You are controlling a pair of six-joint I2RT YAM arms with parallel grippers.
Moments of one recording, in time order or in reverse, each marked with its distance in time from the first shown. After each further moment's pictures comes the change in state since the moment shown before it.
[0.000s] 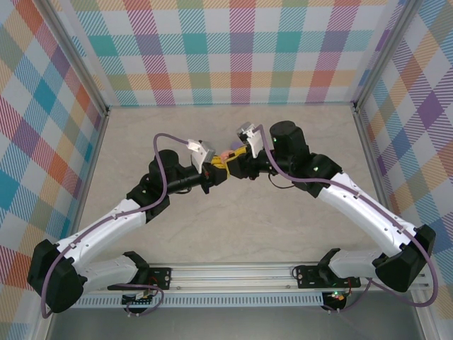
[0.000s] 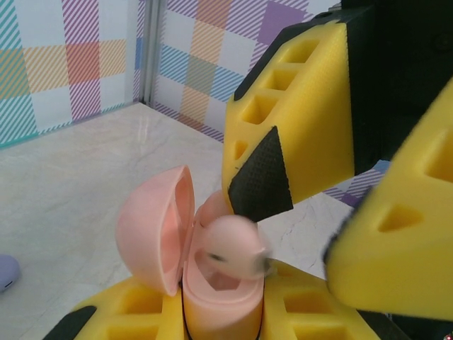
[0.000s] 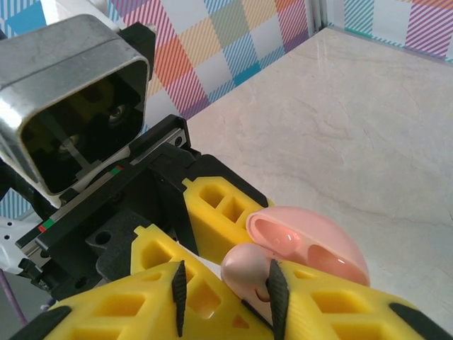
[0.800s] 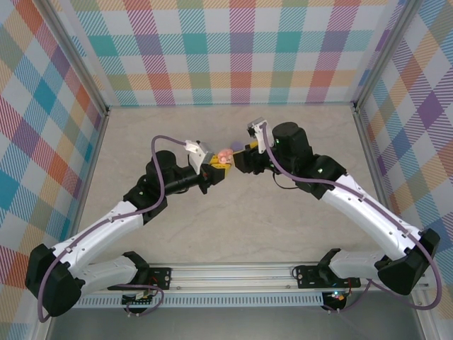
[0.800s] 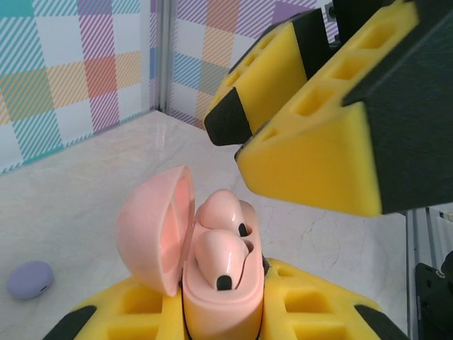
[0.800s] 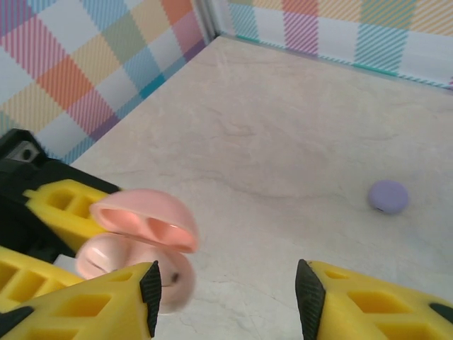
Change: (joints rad) left arm 0.000 -0.037 0.000 -0.031 -0.042 0.080; right arm -0.010 -0.029 0.005 -0.063 0.306 0.065
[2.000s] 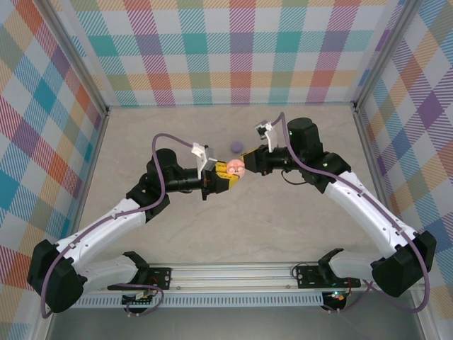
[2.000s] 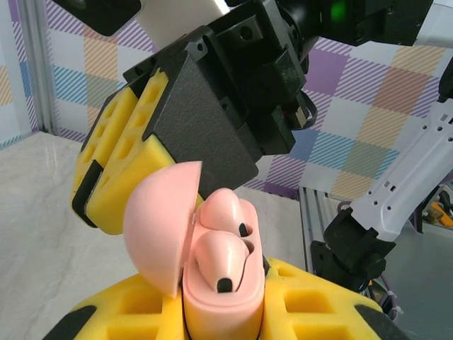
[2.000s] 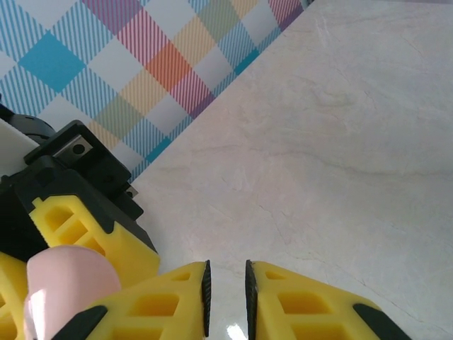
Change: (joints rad) left arm 0.000 0.040 0.011 0.086 0.327 -0.031; right arm -0.180 0.003 -0.094 0.085 -0.534 0.049
